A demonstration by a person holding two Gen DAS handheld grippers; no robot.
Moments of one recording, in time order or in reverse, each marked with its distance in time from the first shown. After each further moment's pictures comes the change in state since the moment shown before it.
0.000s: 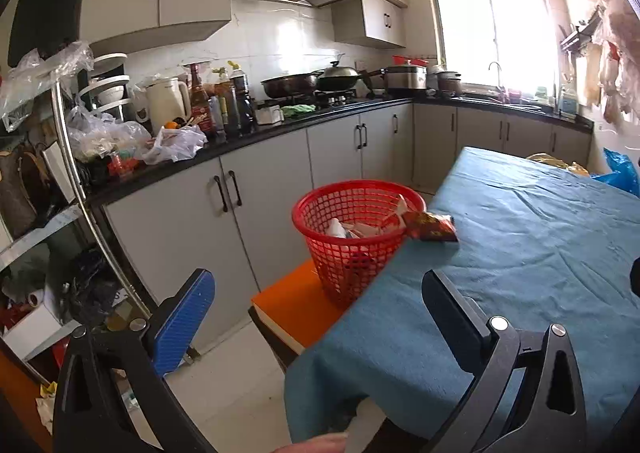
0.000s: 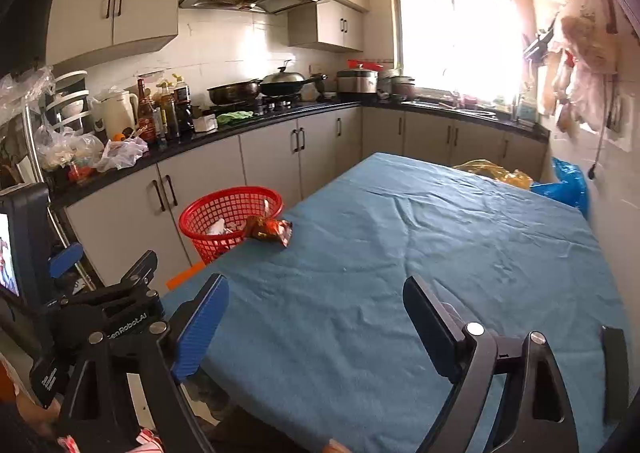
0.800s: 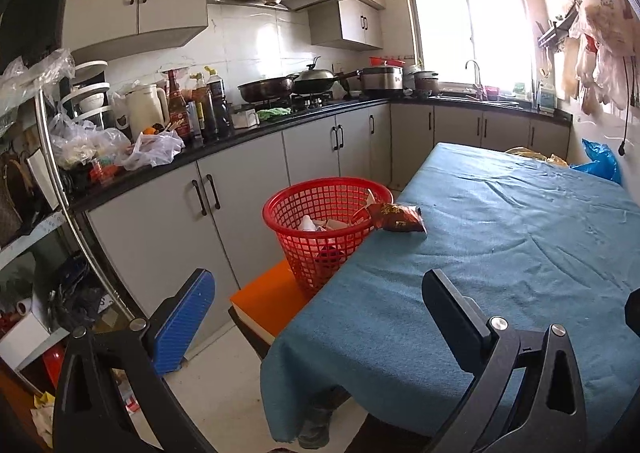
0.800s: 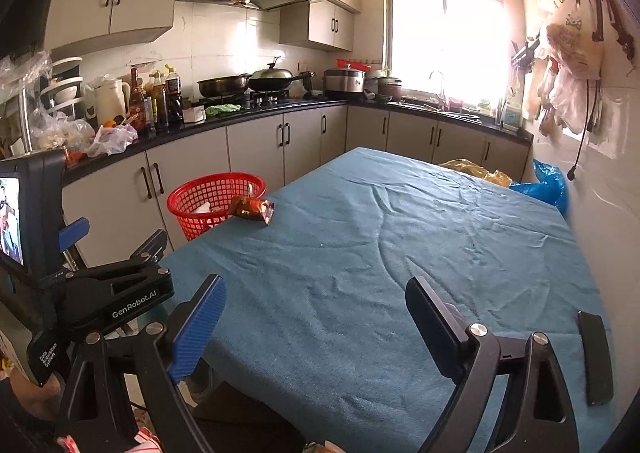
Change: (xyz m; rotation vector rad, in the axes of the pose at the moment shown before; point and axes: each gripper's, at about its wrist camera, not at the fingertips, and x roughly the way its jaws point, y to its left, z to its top) left arm -0.009 -0.021 -0.009 0.026 -0.007 -0.061; right arm -0.016 -0.003 -0.024 -0.028 0.018 -0.046
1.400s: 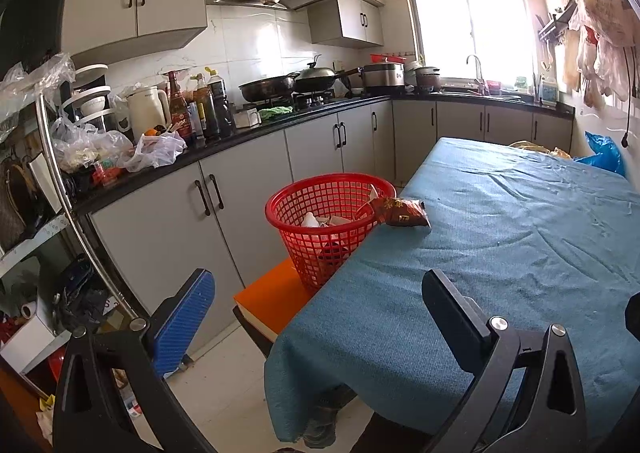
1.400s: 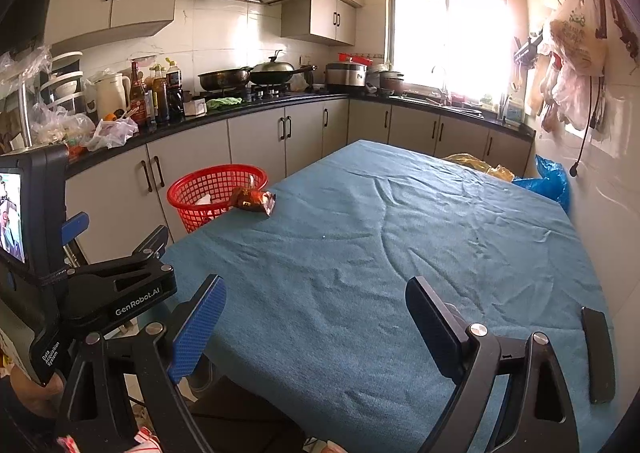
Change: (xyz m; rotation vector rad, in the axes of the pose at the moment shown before) left arm 0.002 -0.003 -0.003 0.014 0.003 0.016; right arm 0.006 0.004 -0.005 -0.003 0.022 0.001
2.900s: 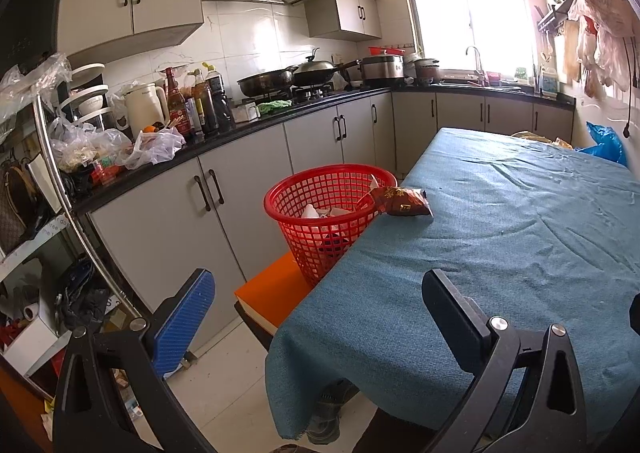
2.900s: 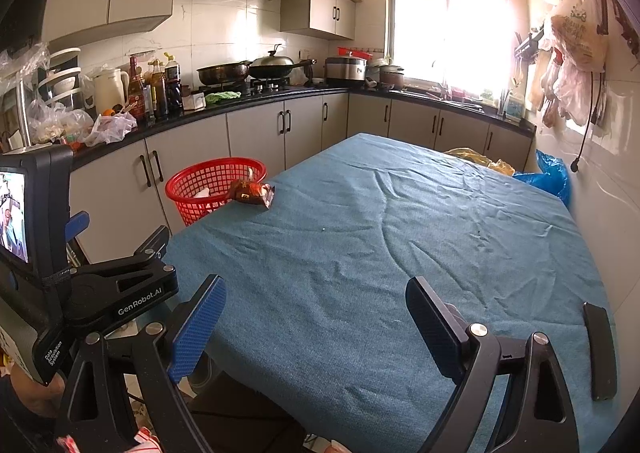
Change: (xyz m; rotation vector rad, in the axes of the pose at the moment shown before) left arm 0.001 0.002 -0.001 0.008 0.010 -0.002; right arm 0.002 0.002 -0.003 0.004 0.009 -0.003
